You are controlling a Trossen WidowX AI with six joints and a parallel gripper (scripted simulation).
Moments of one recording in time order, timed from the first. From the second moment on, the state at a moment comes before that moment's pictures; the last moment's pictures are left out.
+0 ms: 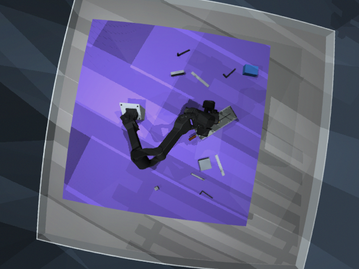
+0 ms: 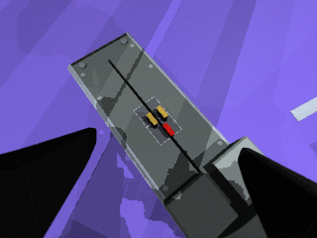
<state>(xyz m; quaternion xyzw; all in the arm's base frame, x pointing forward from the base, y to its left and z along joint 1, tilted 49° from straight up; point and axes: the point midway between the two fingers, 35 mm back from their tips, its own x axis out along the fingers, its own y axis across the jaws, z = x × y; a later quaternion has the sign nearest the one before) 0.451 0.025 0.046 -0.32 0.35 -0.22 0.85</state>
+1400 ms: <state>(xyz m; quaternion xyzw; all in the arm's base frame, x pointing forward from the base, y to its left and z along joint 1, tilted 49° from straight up) 0.385 -0.006 0.151 -0.45 0.45 0.05 0.77</state>
